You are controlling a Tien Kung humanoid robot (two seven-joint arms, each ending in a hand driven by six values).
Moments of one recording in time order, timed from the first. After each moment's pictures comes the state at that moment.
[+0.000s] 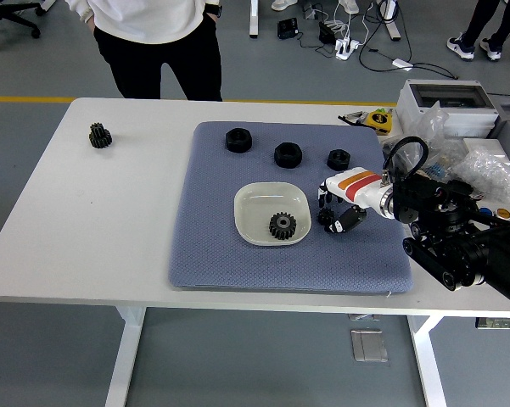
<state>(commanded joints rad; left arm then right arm) -0.07 0.11 -0.33 -0.20 0.27 0.33 -0.02 1.05 -0.08 0.16 0.44 -1.70 -0.13 0.23</state>
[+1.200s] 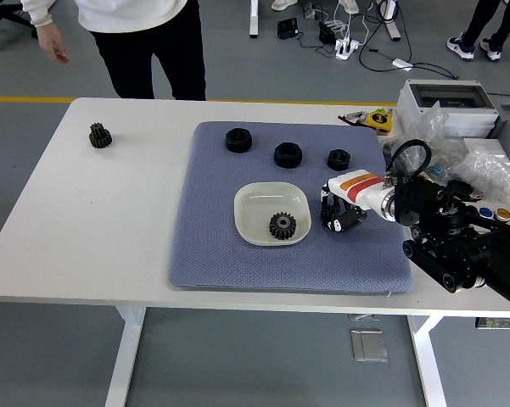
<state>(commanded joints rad) -0.07 0.11 -0.37 -0.20 0.32 0.32 -0.01 1.04 -0.09 0.16 0.45 -1.66 -0.13 0.20</state>
